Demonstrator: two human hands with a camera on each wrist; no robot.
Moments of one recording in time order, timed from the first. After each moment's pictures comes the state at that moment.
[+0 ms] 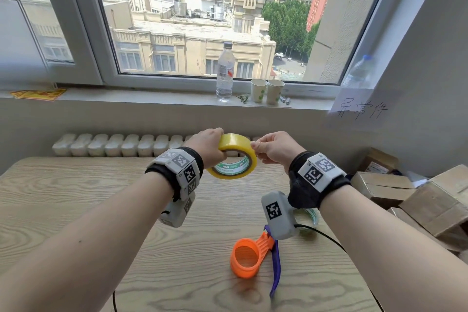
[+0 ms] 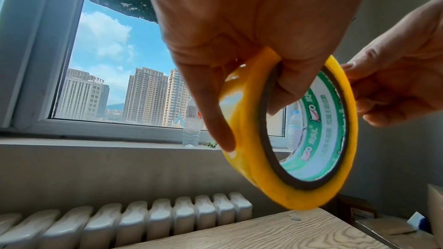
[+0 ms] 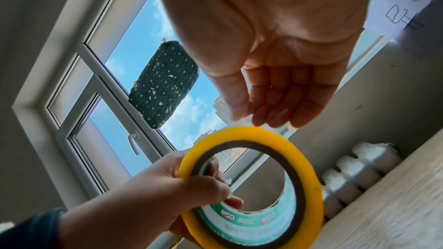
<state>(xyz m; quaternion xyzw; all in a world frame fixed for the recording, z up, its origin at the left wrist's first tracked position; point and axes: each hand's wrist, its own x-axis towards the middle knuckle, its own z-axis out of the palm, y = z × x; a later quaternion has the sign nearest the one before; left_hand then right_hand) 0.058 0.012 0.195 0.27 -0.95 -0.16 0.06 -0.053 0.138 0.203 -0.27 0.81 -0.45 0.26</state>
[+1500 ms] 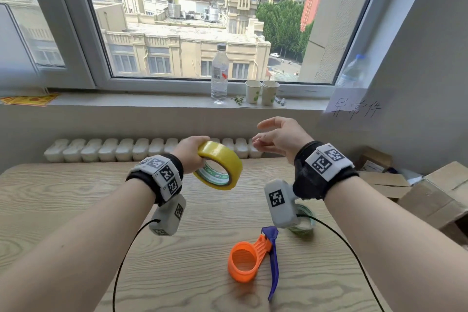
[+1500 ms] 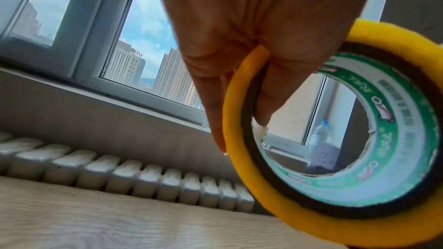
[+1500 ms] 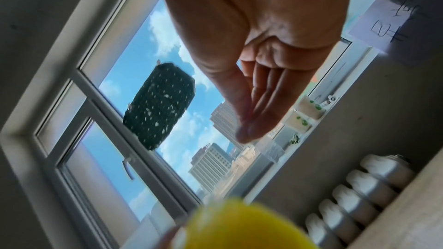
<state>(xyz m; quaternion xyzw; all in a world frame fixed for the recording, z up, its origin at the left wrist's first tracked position) 0.070 -0.011 0.180 0.26 -0.91 -0.30 0.09 -0.060 0.149 0.232 -0.23 0.72 -0.58 0.29</state>
